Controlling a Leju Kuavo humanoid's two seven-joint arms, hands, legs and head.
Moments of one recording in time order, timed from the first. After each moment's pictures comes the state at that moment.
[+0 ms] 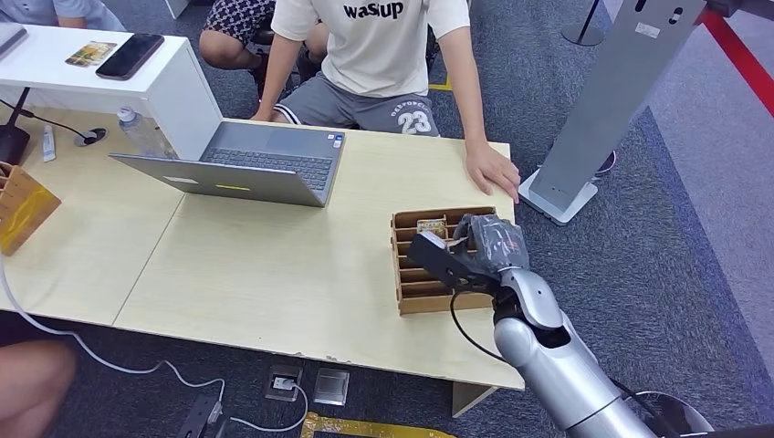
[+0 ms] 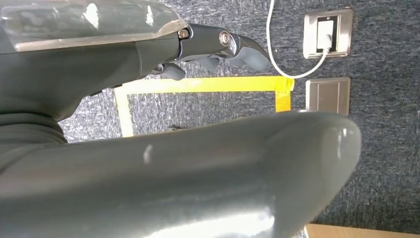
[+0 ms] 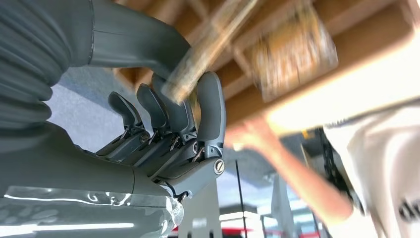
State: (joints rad) left arm -0.10 0.12 -1.04 -0.21 1.25 0.02 -0.36; right arm -0.58 -0.11 0.83 -1.19 0.72 -0.13 0.41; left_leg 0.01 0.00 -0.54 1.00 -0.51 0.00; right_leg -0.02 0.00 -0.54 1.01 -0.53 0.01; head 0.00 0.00
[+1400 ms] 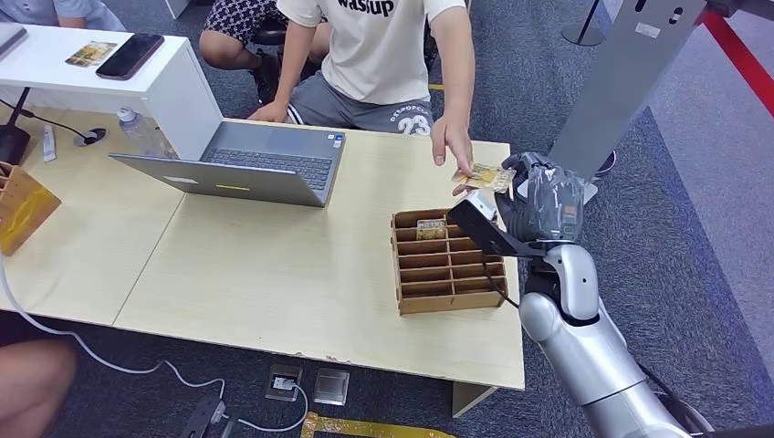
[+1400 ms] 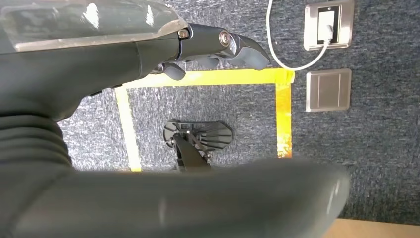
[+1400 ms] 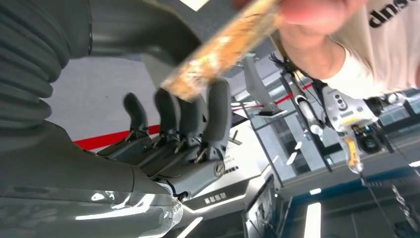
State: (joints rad) left arm -0.11 0.11 -1.04 -0.21 1.24 0.01 -0.35; right arm -0.63 -0.12 0.71 -1.15 0.84 -0.55 0.22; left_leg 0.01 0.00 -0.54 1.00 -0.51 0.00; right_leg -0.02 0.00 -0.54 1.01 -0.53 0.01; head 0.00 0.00
